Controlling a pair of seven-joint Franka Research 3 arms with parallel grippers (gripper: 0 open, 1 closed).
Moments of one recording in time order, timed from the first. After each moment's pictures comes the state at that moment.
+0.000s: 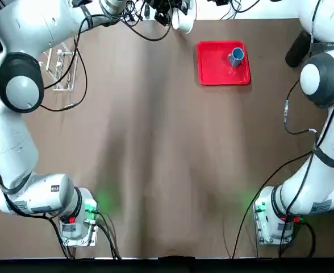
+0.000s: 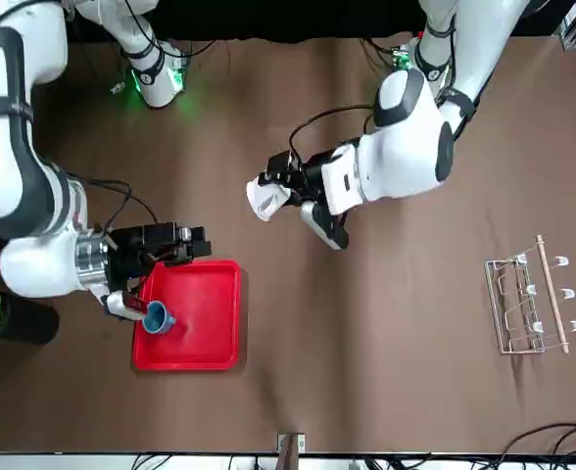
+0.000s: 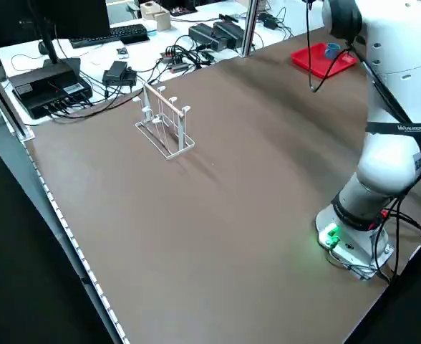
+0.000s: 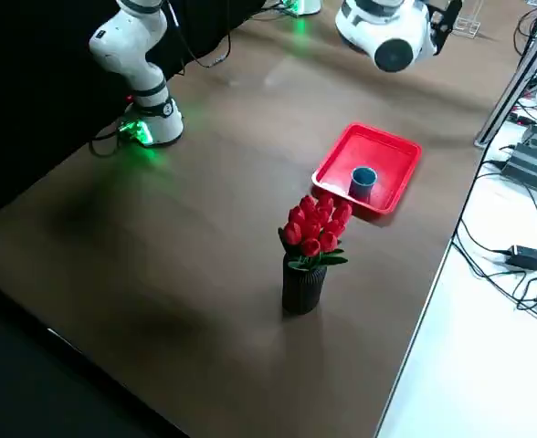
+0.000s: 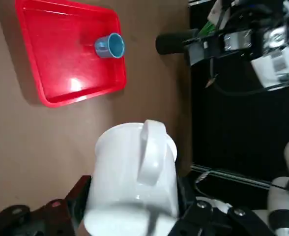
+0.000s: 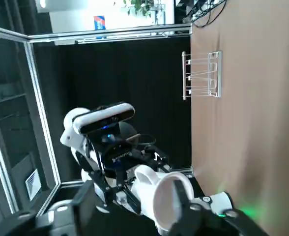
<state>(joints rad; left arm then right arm) 0.06 0.56 -0.87 -1.42 -0.57 2.22 -0.18 0.13 0.54 0.02 -1.39 1.50 1.59 -0.31</state>
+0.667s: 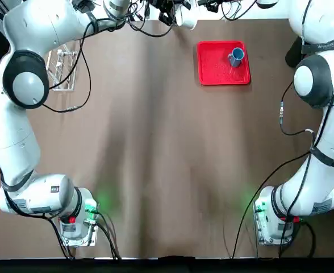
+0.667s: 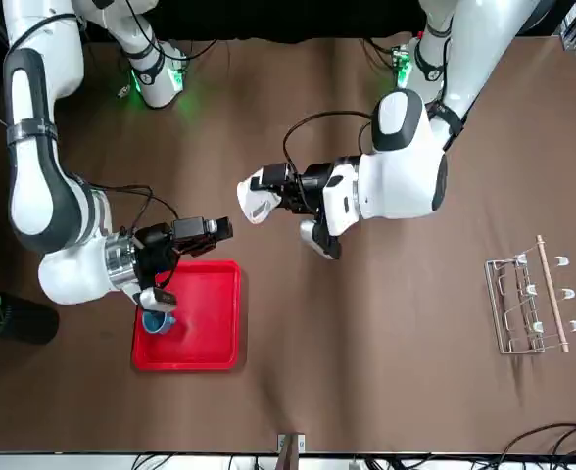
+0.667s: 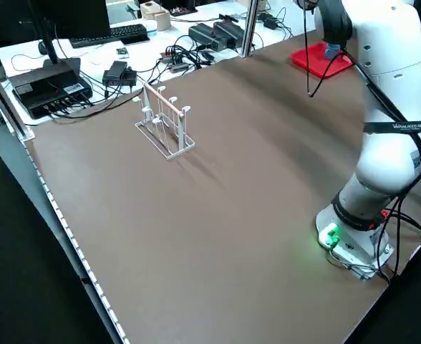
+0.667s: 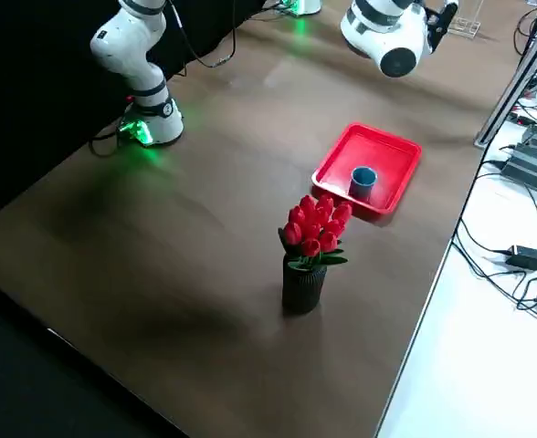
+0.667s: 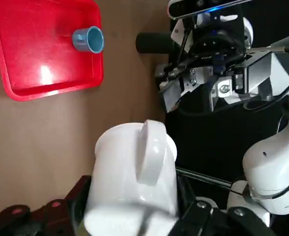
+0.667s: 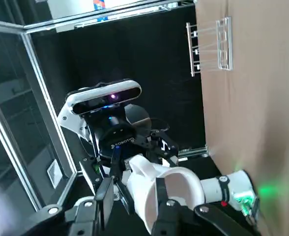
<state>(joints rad) 0.04 0.63 -0.87 -1.37 -0.69 2.23 -0.18 0.18 0.58 0.02 -1.39 1.54 1.54 -0.25</state>
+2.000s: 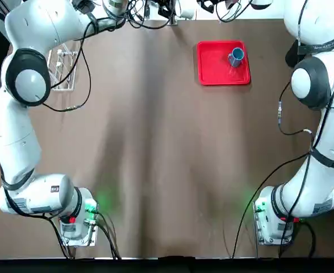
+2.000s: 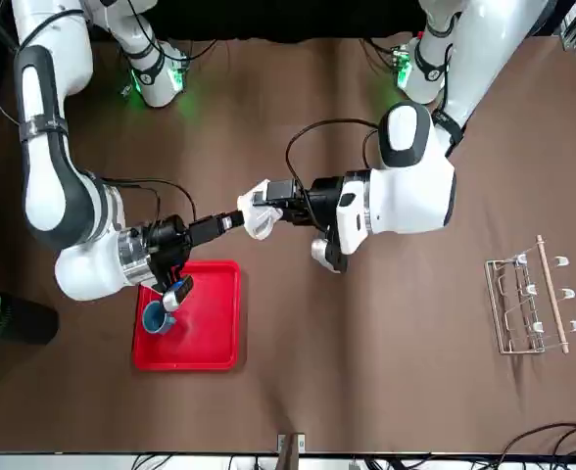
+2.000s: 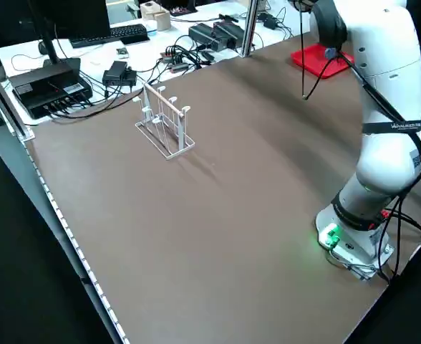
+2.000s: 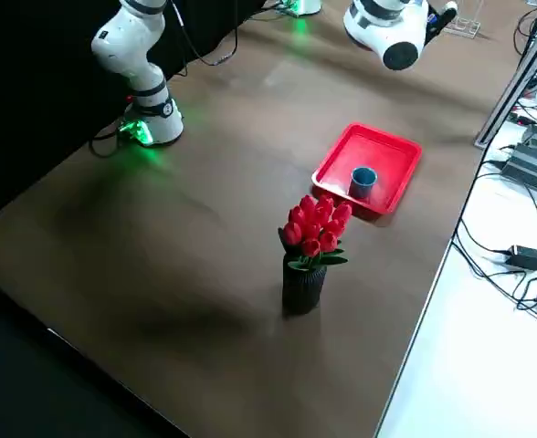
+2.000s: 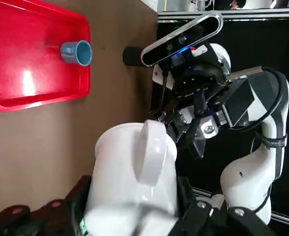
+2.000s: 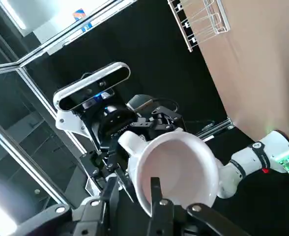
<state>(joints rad) 0.05 0.66 -0.86 -1.33 -0.75 2.26 -0.16 0.23 0.58 0.02 -1.39 1.61 1.54 0.08</state>
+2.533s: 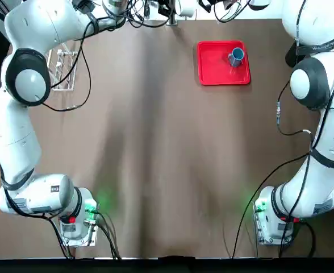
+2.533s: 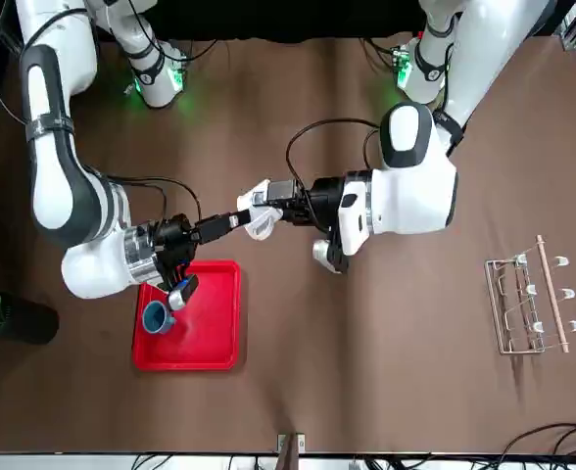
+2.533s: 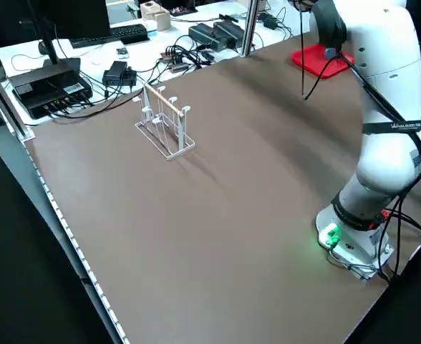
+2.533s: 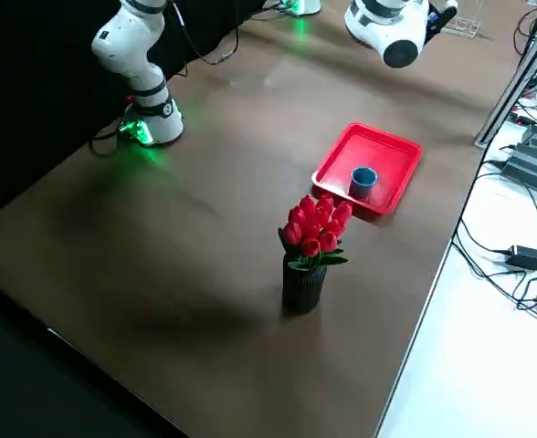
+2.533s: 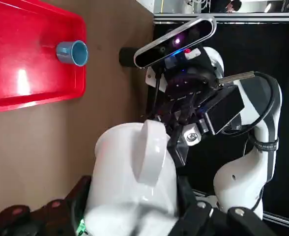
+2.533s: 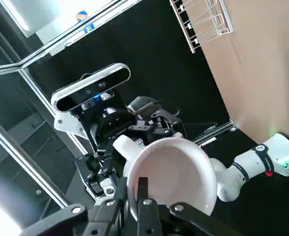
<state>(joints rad) 0.05 0.66 -0.87 -1.33 -0.77 2.26 -0.16 0.24 0.58 0.02 -1.39 1.62 1.56 0.08</state>
